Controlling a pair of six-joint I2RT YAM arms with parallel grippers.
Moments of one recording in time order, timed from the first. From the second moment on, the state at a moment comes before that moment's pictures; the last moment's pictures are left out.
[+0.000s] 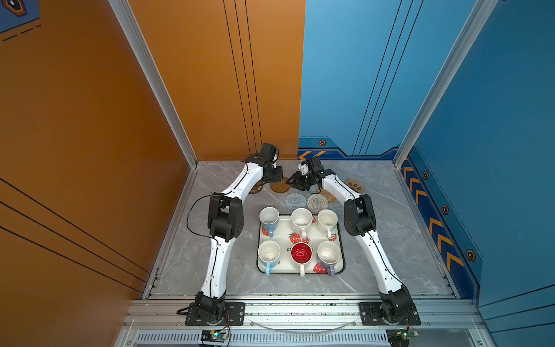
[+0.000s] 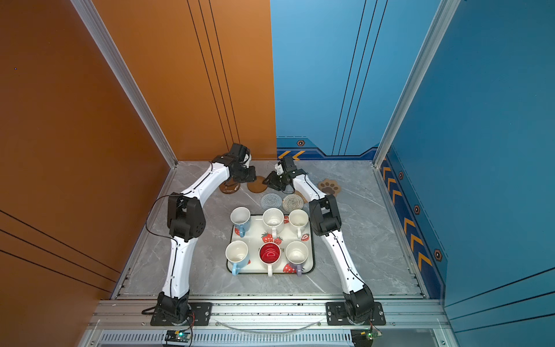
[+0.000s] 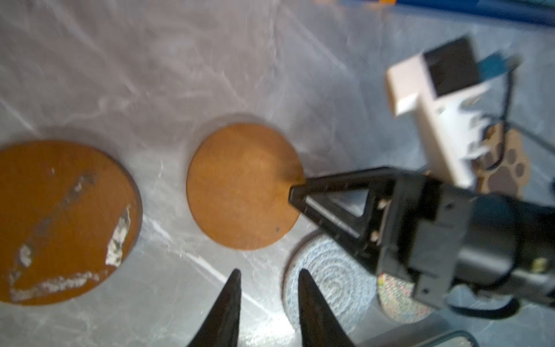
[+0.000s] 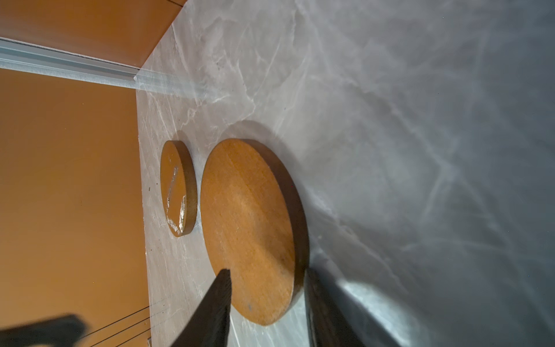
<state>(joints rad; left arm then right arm) -0.31 2.36 2.26 -0.83 0.14 -0.34 0.39 2.75 2.45 -0.52 -0.59 0.71</state>
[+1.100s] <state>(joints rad) -0.21 2.63 2.32 -0.39 0.33 -0.55 0.36 2.86 2.53 -0.28 -0.66 0.93</state>
